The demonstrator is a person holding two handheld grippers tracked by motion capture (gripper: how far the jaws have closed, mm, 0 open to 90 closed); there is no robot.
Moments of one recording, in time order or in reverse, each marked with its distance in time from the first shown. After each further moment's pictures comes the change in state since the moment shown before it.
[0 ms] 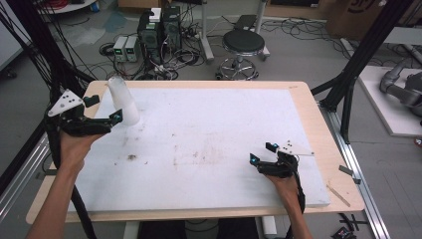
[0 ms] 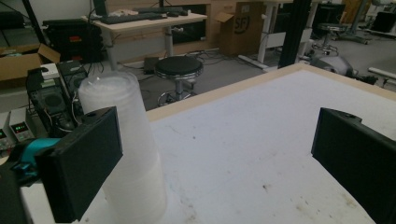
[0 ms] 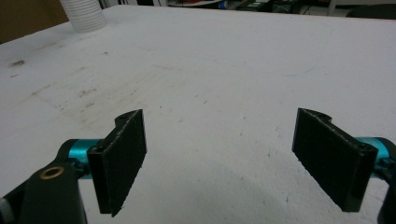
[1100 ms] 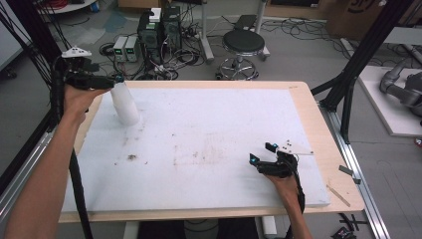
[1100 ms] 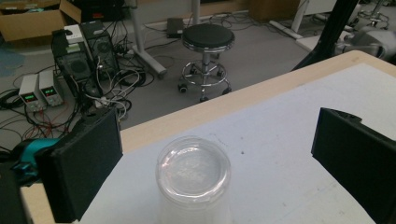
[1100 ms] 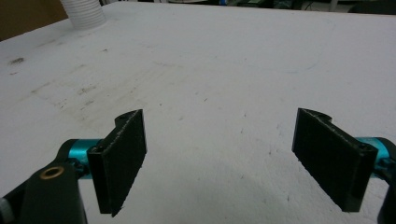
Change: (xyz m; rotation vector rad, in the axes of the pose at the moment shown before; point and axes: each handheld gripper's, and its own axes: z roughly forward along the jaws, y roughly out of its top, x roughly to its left) left arm 0.064 0.066 0.071 0.192 0.098 -0.054; right arm 0.000 0.000 0.001 0.013 0.002 0.005
